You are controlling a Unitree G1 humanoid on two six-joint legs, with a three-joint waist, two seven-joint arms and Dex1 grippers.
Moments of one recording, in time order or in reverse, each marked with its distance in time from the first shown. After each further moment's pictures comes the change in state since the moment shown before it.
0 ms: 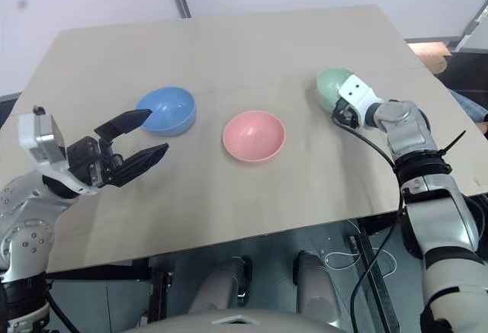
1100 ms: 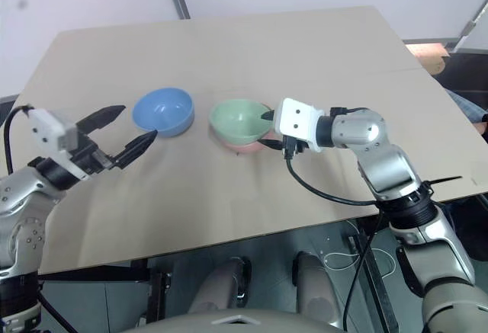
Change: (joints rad) left arm -0.028 0.090 -0.024 0.078 0.419 -0.065 0.283; right arm 0.319 0.028 0.017 -1.126 0.254 0.279 0.240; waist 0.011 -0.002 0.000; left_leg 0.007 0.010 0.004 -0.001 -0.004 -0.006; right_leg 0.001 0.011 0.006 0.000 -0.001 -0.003
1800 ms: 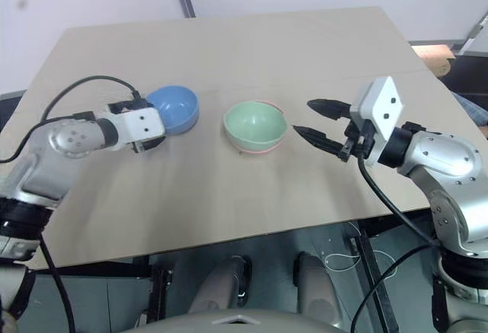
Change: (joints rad) left arm -0.464 0.229 -0.624 0.400 0.720 -0.127 -0.048; right arm 0.272 -0.118 -0.424 -0.398 0.441 0.321 -0.158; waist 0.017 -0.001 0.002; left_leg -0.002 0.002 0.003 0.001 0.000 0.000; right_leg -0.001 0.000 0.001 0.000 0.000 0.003
